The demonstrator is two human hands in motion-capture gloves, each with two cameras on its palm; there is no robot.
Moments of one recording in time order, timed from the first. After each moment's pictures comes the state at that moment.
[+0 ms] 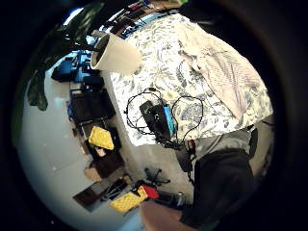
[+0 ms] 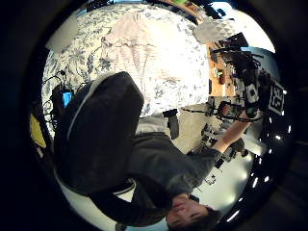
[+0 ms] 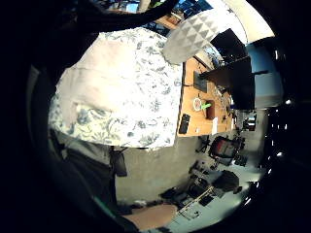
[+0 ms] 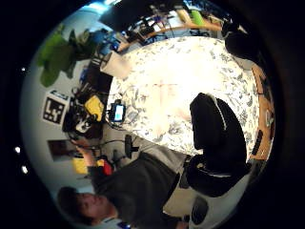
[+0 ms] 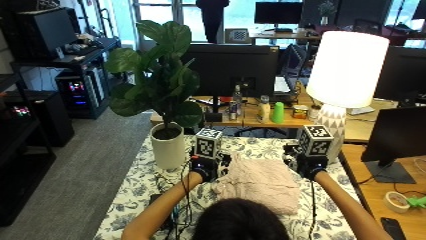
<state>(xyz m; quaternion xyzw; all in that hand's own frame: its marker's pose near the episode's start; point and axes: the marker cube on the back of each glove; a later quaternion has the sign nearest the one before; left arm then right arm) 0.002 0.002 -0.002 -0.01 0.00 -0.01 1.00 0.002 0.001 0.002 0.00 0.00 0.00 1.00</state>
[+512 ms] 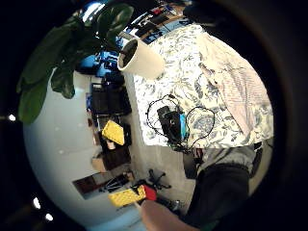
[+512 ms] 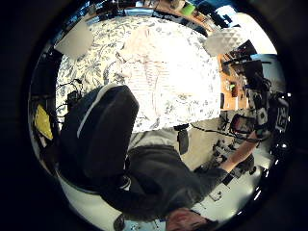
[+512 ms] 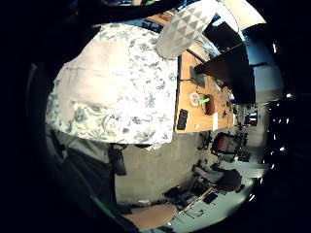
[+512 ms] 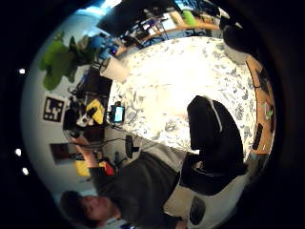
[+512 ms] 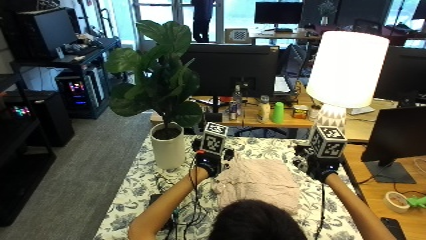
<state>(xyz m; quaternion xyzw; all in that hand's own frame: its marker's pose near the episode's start) 0.008 0.001 -0.029 0.03 -0.07 -0.07 0.99 0.042 -0.001 0.006 0.01 -0.02 0.02 1.00</state>
